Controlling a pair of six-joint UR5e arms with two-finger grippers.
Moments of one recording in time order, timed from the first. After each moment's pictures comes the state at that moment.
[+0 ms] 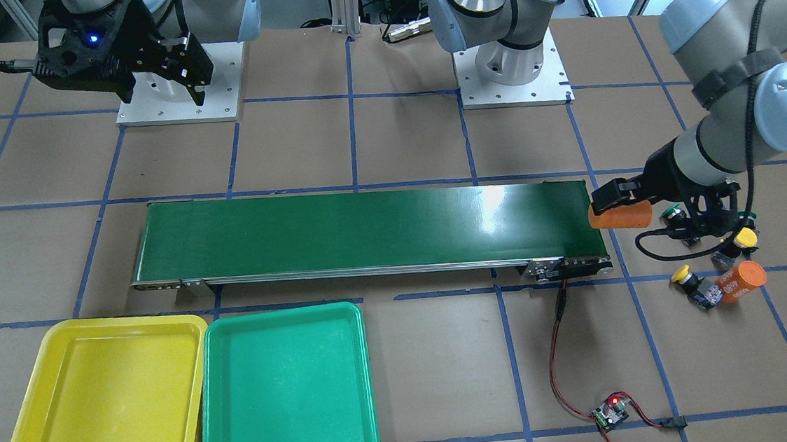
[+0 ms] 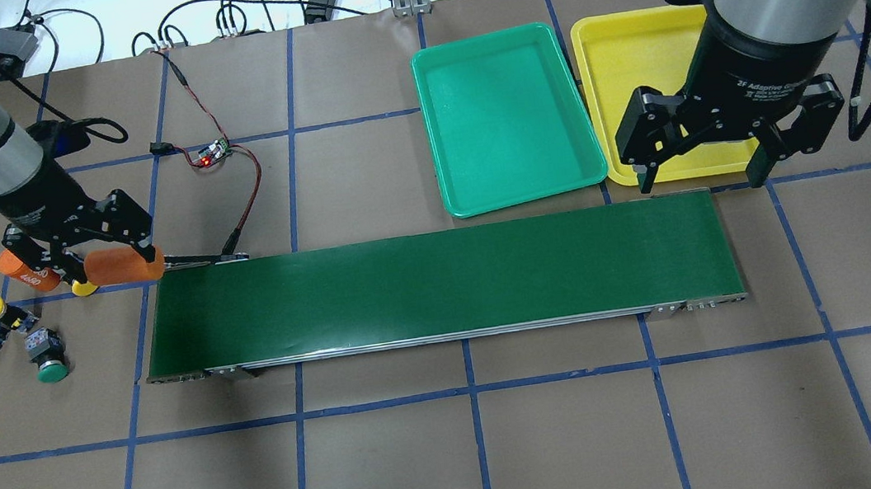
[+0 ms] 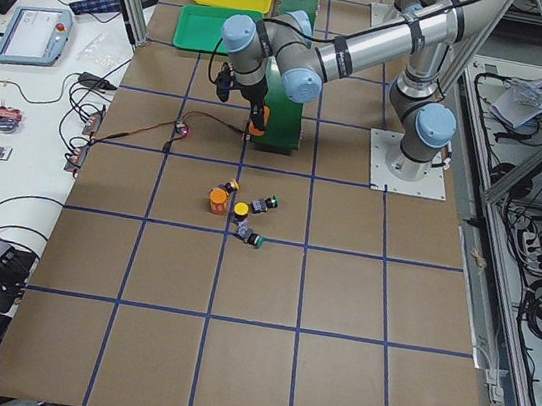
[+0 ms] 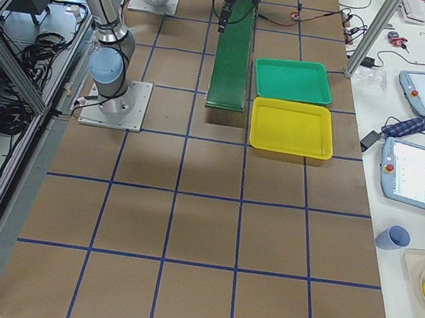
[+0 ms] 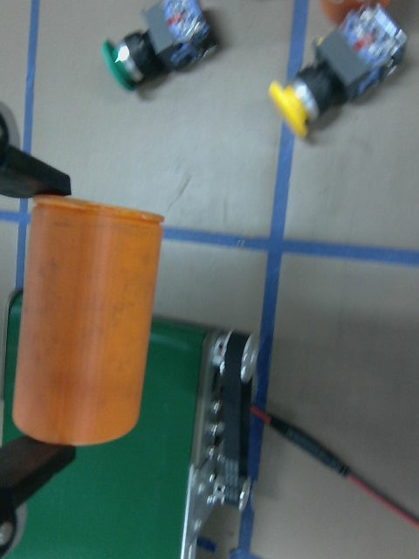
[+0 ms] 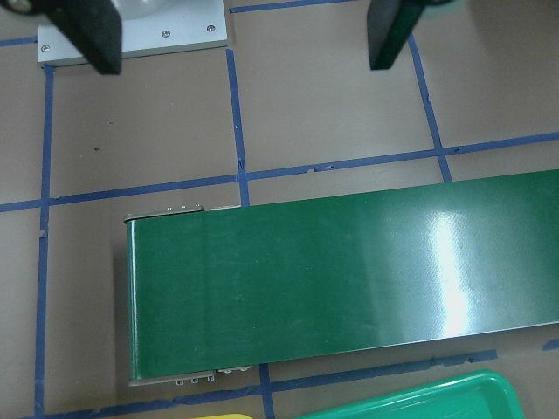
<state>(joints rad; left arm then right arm) -1.26 -1.75 -1.76 -1.45 1.58 0.19 1.59 -1.70 1.63 -1.37 -1.55 0.14</state>
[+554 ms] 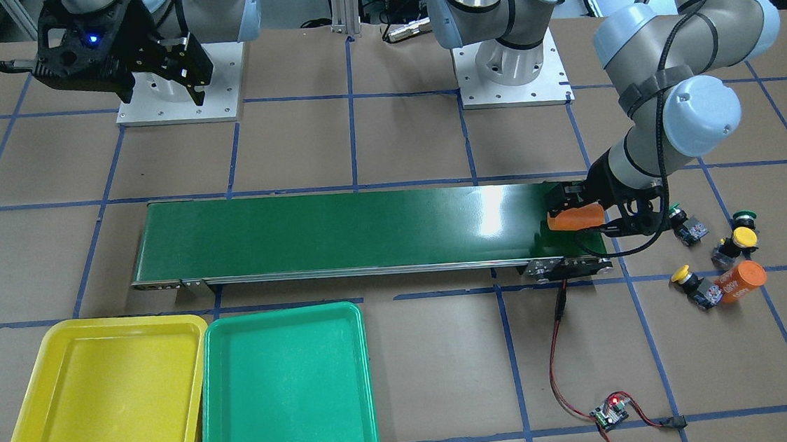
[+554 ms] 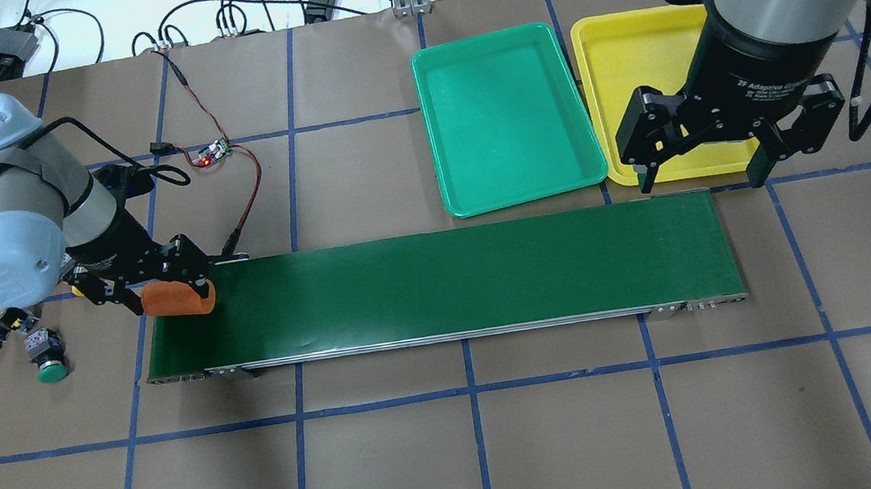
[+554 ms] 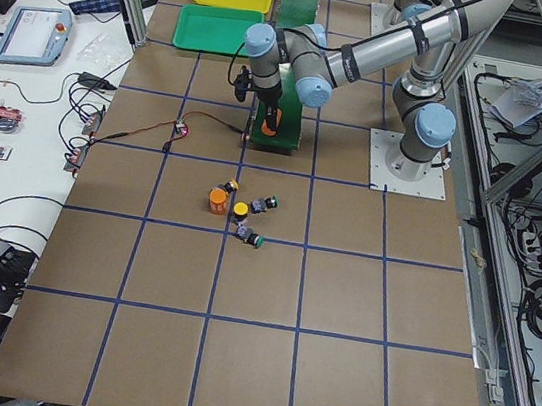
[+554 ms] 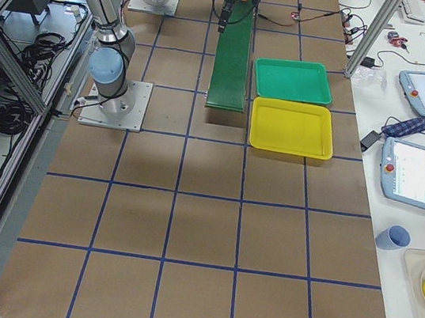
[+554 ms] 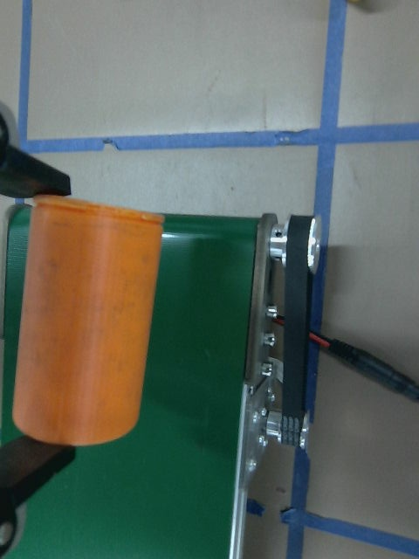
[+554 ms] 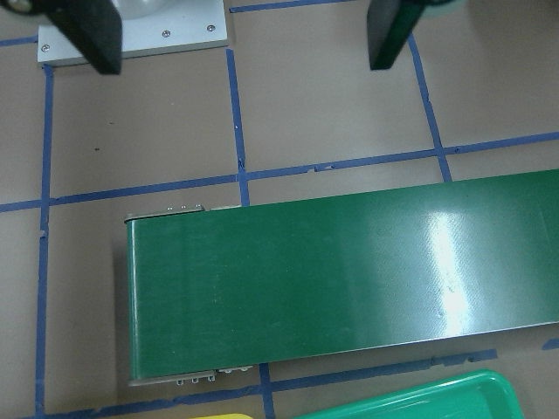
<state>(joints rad) -1.31 -1.73 -1.95 -1.25 1.56 0.19 1.59 -1.70 1.63 -1.37 -1.55 0.14</state>
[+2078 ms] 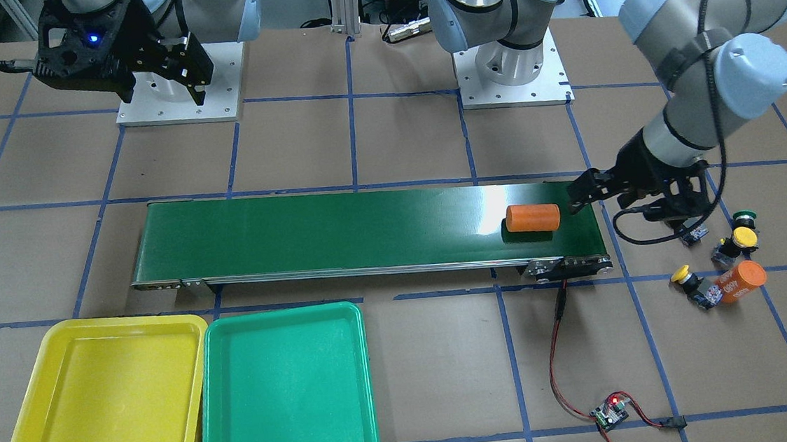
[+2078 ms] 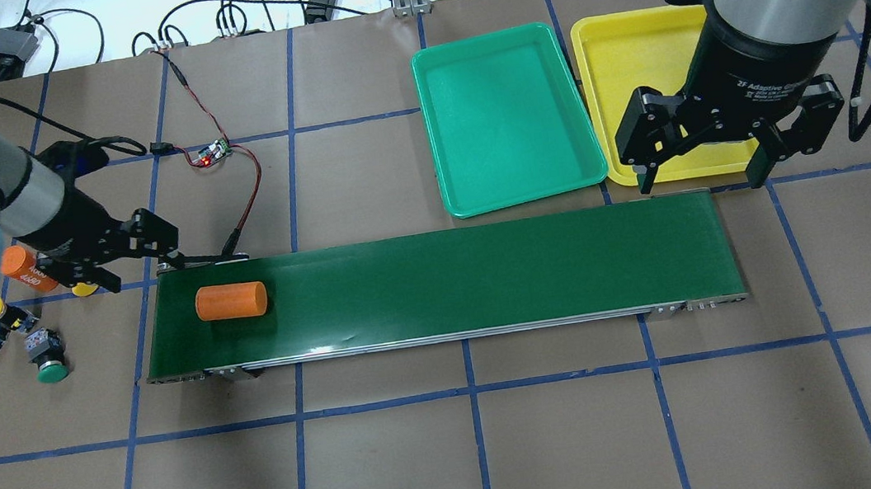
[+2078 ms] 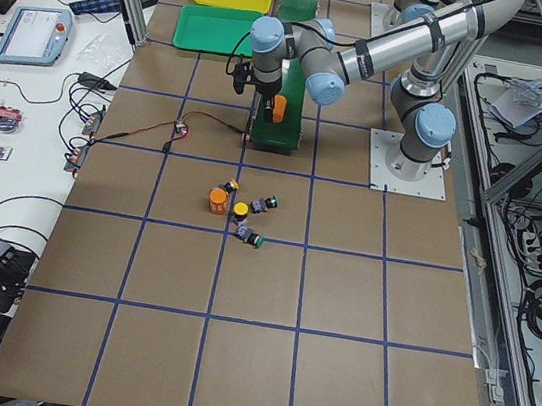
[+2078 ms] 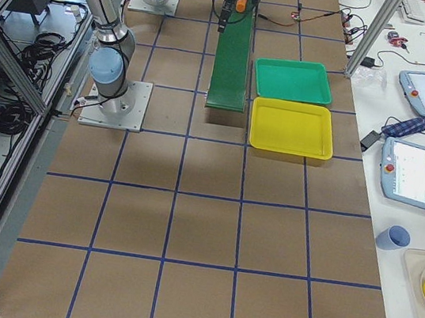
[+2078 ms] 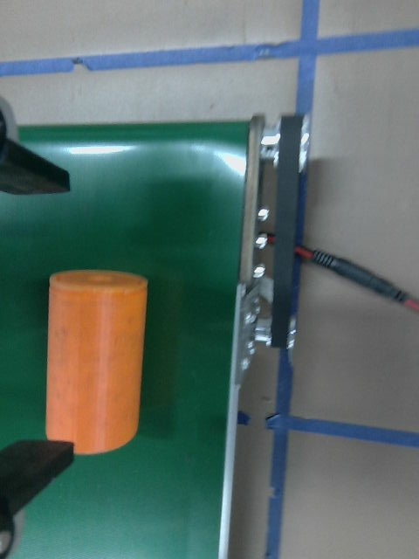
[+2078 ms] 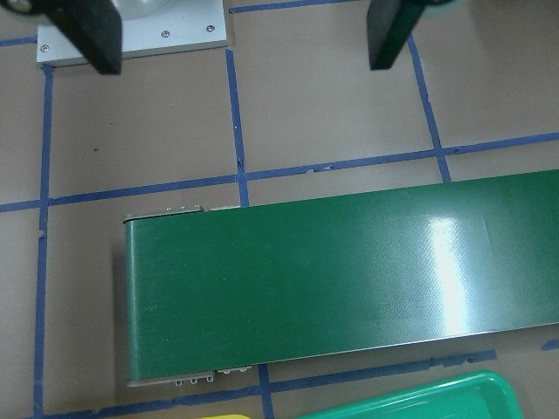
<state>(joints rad) -1.17 -1.68 -1.88 -1.27 1.46 0.28 1.59 -1.70 1.63 -1.37 -1.55 0.14</state>
